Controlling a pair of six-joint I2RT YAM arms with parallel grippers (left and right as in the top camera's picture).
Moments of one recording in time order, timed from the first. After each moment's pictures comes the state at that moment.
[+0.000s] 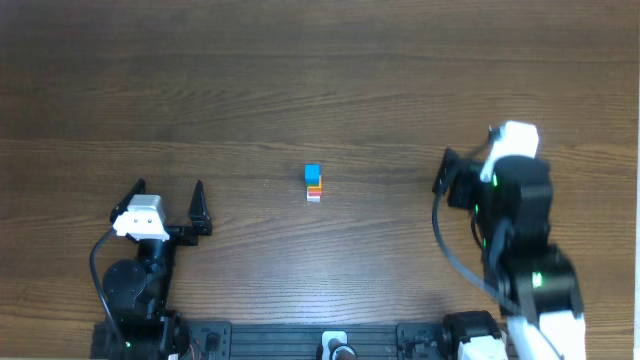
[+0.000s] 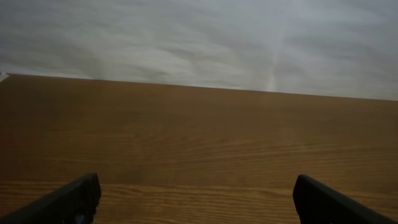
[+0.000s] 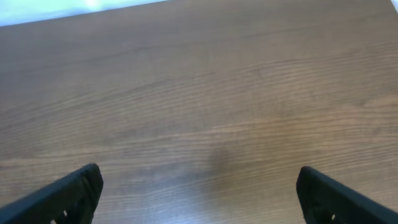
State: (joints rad) left arm -0.01 0.01 0.01 -0.07 0.03 -0.09; right arm 0.11 0.73 0.78 -0.64 0.18 0.20
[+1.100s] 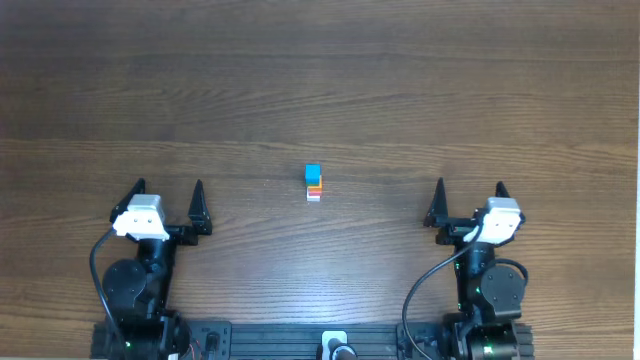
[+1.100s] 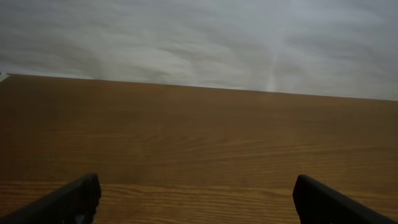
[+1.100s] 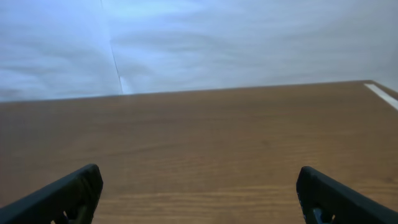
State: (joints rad) left arm -0.01 0.01 0.01 -0.07 0.03 -0.09; right arm 0.07 0.02 0.05 -0.07 0.12 0.06
